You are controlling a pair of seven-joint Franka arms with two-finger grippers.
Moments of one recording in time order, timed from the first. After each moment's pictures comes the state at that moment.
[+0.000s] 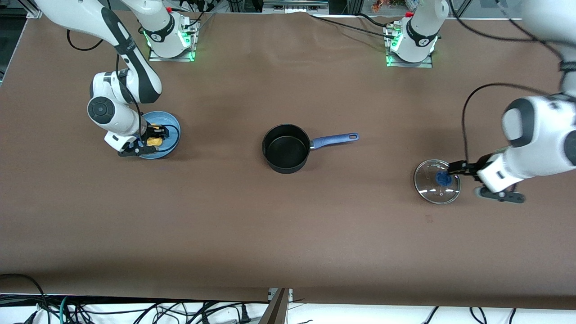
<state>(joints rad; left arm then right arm) 0.10 0.36 -0.03 -1.69 -0.08 1.91 0.22 0.00 0.29 0.05 -2.39 -0.13 2.49 0.01</state>
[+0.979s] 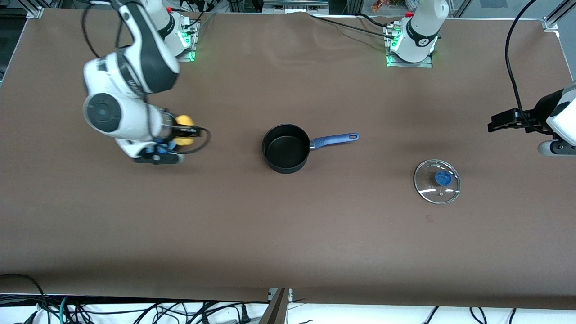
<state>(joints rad) 0.09 0.20 -0.05 -1.42 -0.03 1.44 0.00 0.24 0.33 0.16 -1.69 0.16 1.79 0.42</state>
